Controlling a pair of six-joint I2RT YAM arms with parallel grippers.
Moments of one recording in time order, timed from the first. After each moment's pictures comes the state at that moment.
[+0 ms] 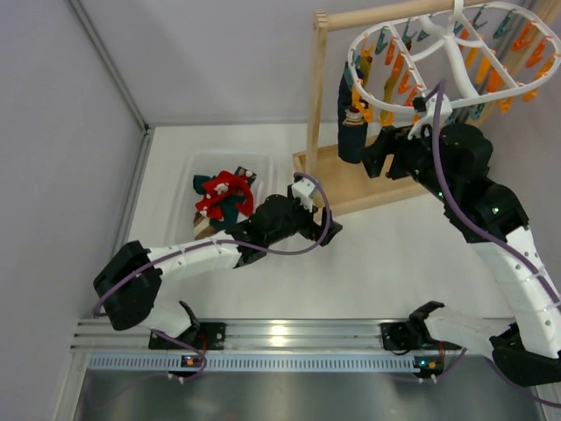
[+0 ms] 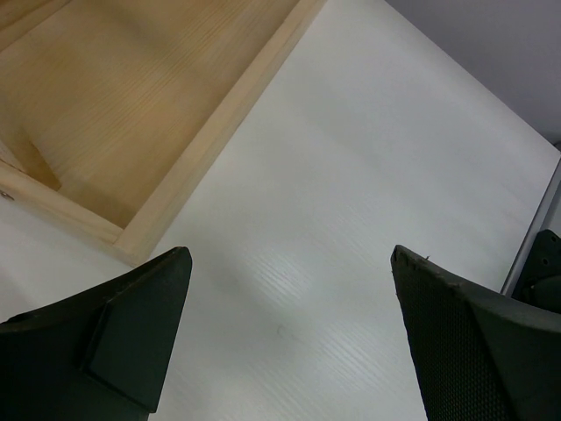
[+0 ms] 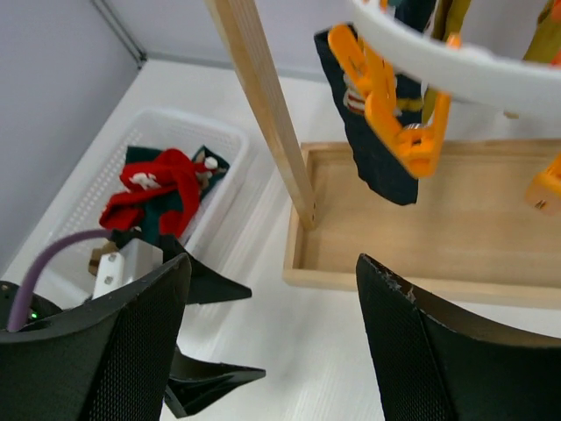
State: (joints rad) left arm -0.93 1.44 0.85 0.35 0.03 -0.30; right arm 0.50 1.06 1.55 -0.68 0.03 0.24
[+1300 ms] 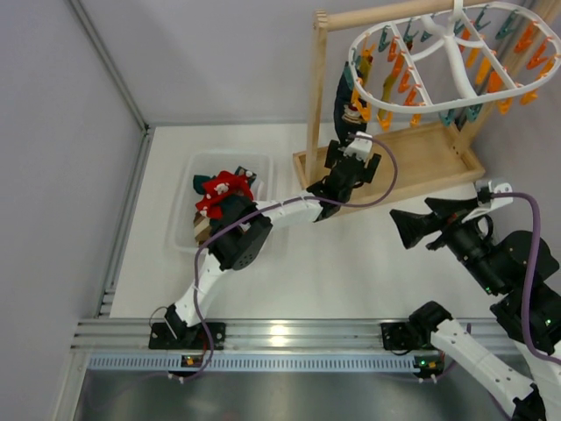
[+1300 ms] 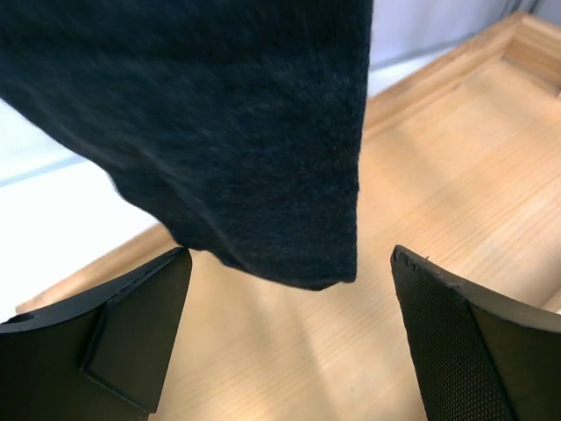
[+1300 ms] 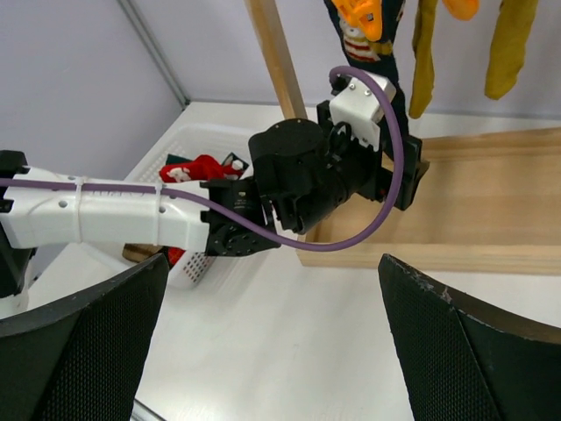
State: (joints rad) left arm -0.90 2.34 1.80 0.43 -0.54 -0.03; right arm 0.56 0.45 1.09 -0.64 0.10 0.28
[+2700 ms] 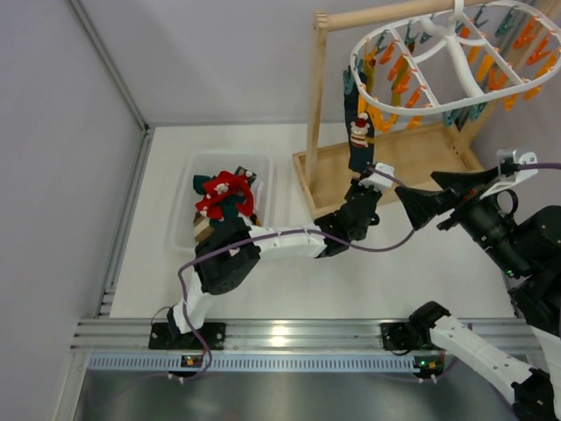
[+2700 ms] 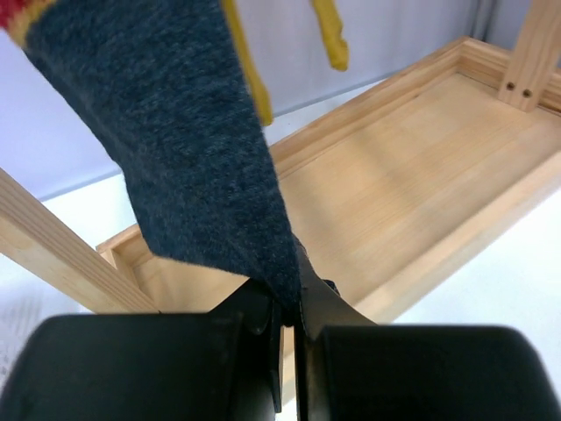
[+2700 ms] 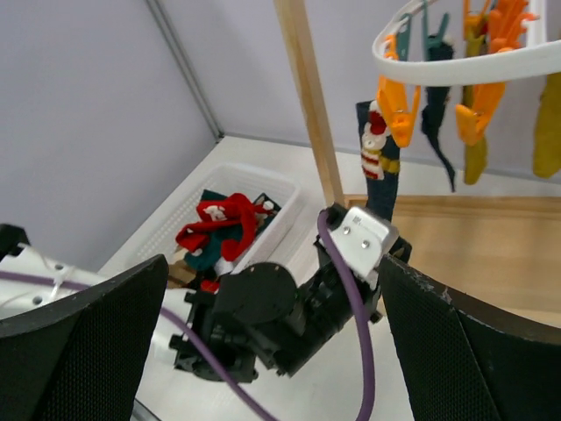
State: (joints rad) left arm -1.11 2.10 1.52 0.59 -0.80 0.12; right arm 0.56 0.63 1.35 -0.66 -0.01 0.27
